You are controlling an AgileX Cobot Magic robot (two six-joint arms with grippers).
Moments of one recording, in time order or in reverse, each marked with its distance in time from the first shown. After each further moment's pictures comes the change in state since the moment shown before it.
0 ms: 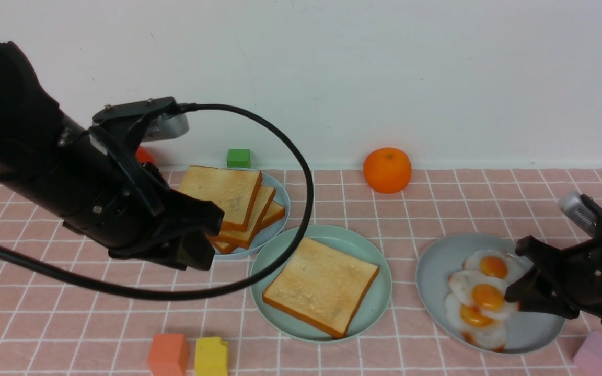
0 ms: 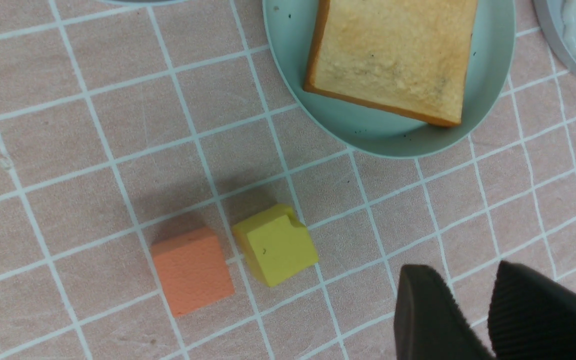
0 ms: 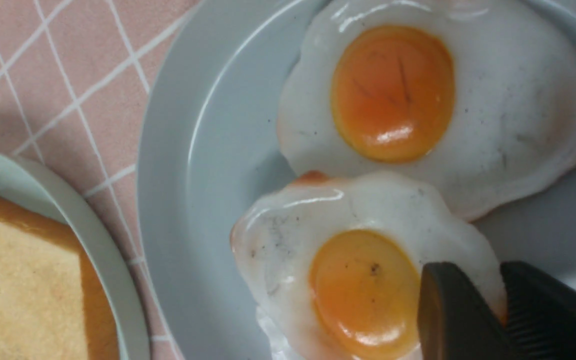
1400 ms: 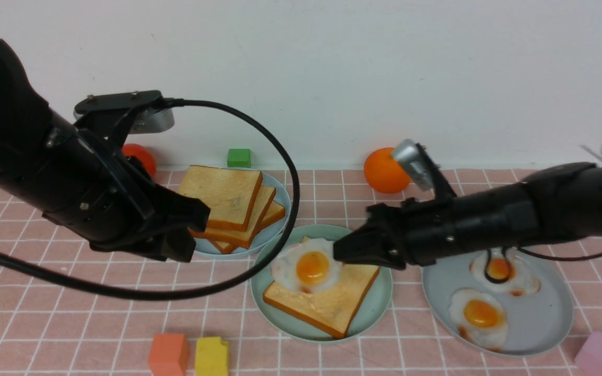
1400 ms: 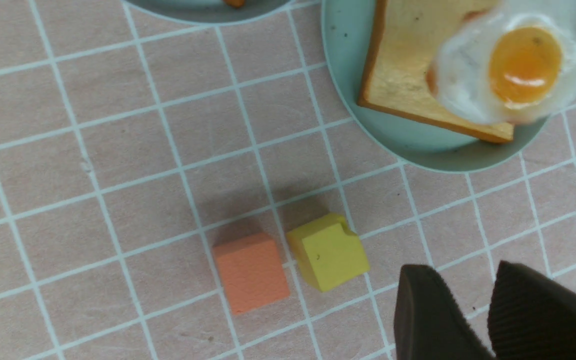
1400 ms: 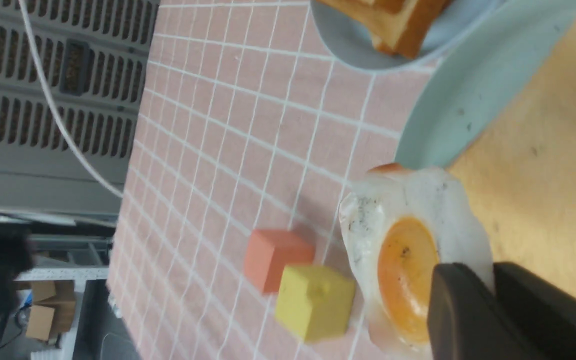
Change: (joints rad) right arm 0.410 0.144 -0.257 0.502 0.243 -0.516; left arm 0.000 -0.022 0.000 0.117 -0.017 -0.072
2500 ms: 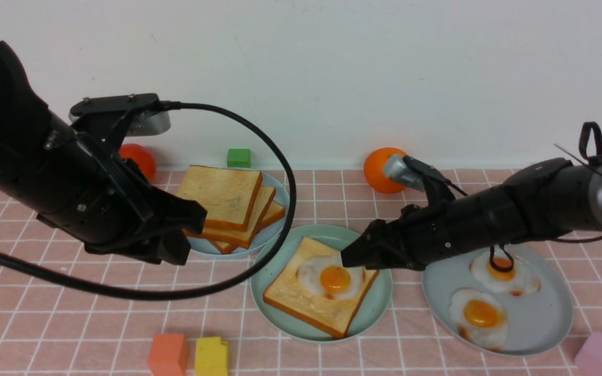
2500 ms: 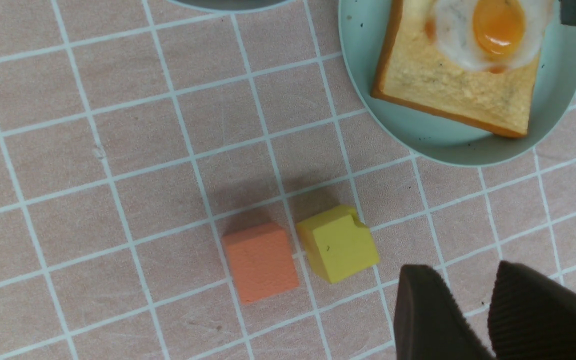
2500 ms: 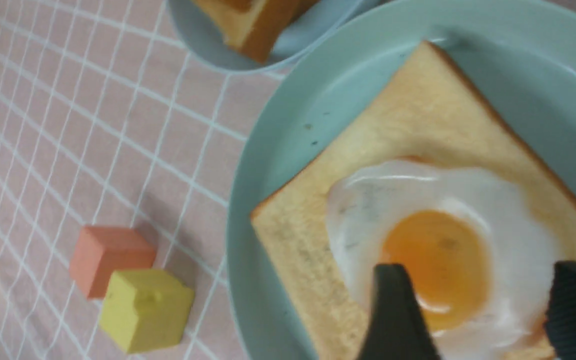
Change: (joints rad) right arm -0.020 0.022 -0.036 -0.178 -0.106 -0.078; left arm 0.000 0.000 0.000 0.013 0.013 -0.016
